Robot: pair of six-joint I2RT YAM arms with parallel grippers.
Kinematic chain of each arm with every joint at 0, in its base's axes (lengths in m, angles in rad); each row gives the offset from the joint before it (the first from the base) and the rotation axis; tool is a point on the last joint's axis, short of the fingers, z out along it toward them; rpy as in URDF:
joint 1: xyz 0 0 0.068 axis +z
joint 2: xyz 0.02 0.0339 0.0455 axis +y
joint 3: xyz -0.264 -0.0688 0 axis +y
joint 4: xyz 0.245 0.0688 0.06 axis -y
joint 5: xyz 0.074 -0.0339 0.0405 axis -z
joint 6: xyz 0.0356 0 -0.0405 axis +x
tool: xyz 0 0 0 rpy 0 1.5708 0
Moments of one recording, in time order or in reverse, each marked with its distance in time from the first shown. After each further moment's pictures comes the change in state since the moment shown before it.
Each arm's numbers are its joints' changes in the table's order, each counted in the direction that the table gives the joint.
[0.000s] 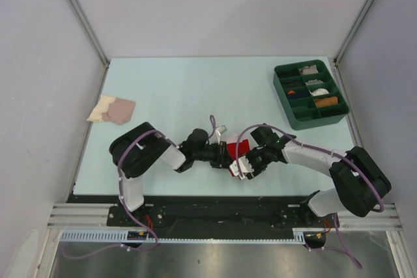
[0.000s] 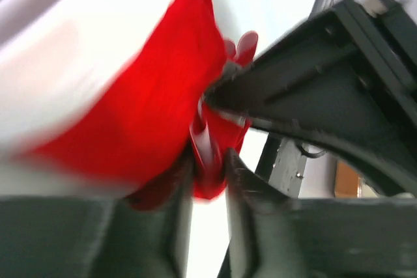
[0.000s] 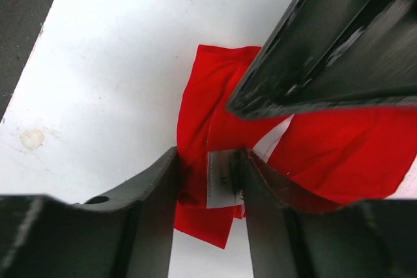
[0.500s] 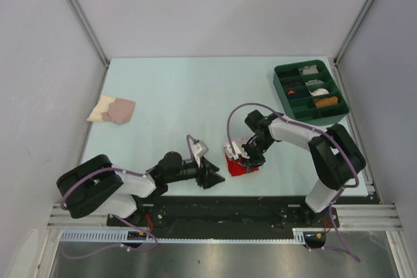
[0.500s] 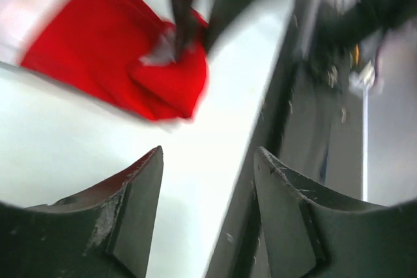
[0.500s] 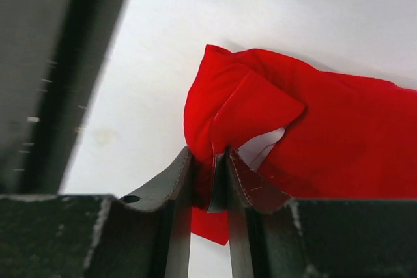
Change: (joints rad) left arm -0.088 -0.558 0.431 0.134 -0.255 0.383; right arm -0.060 0.246 -0.298 -0.380 -0.138 0.042
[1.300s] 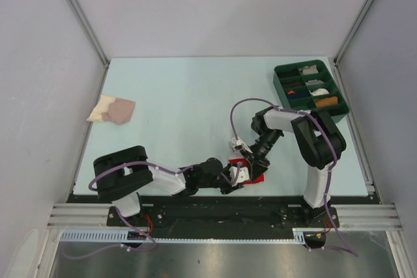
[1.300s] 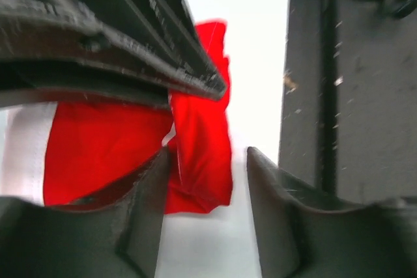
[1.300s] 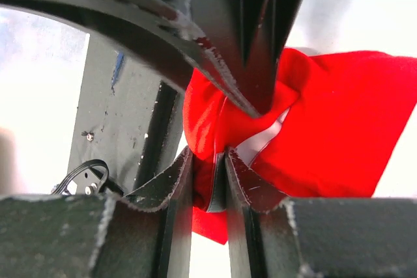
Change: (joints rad) left arm -0.337 0.285 -0.314 -0.222 -0.208 0.618; right arm -0.113 0.269 -0.139 -0.413 -0.226 -0.060
